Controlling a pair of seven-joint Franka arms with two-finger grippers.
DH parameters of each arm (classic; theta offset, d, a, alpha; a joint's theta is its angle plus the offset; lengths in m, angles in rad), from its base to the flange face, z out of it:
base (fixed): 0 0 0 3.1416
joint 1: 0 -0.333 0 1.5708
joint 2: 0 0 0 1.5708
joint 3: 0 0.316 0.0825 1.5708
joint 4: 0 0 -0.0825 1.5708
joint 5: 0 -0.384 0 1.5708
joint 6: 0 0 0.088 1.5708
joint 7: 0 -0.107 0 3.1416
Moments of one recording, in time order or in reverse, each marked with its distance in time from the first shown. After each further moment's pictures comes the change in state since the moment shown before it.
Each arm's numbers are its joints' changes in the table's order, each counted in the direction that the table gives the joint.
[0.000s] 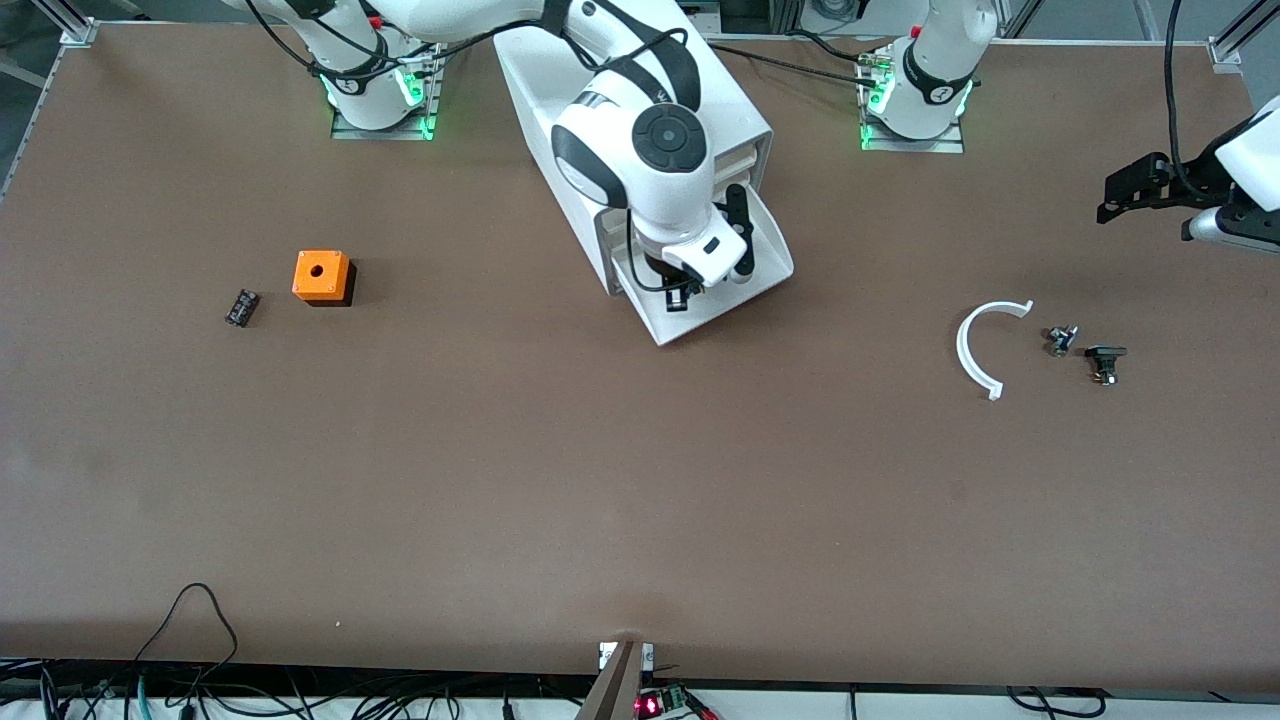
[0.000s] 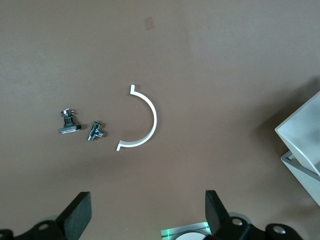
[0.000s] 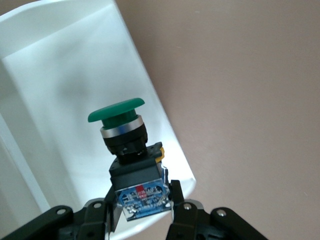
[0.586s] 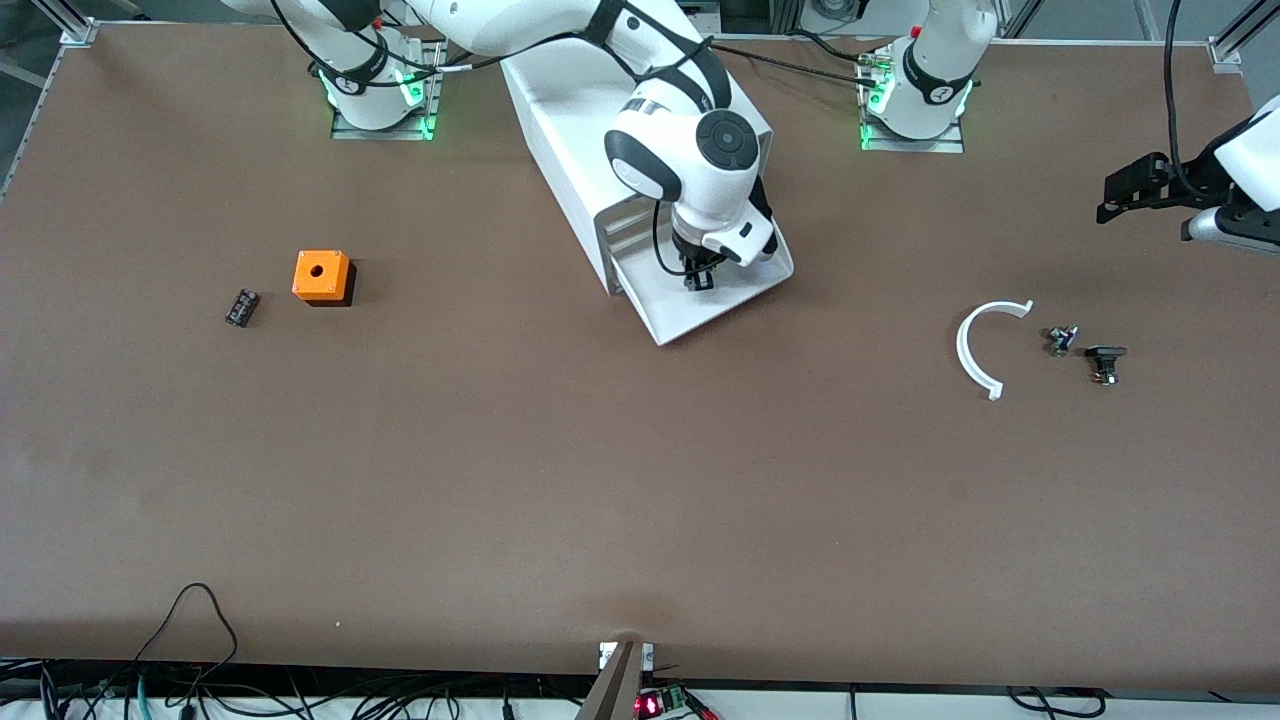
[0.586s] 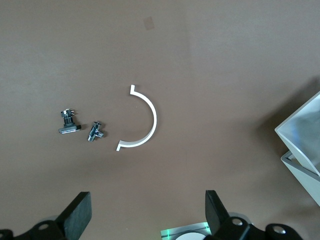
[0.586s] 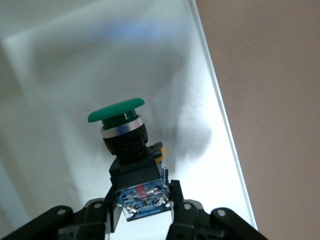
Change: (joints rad) left arm 0.000 0.000 0.000 0.000 0.000 0.000 0.000; right arm -0.075 0.082 -0.010 -0.027 0.055 -0.014 -0.011
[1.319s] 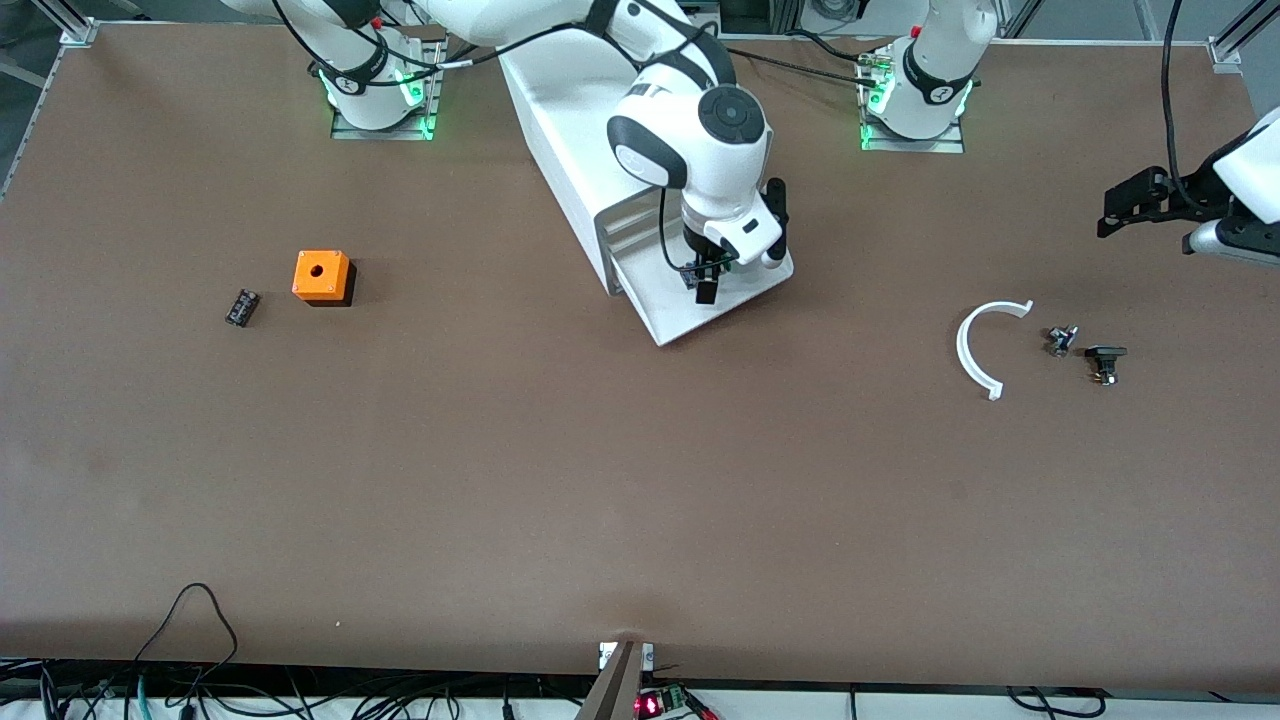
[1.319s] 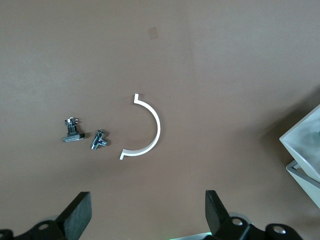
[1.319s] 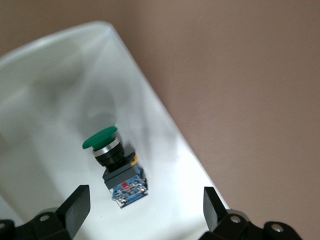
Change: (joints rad) left arm 0.000 0.027 0.000 -0.001 -0.007 -0.050 0.001; right arm -0.007 -0.035 0.001 0.076 0.018 -0.027 -0.269
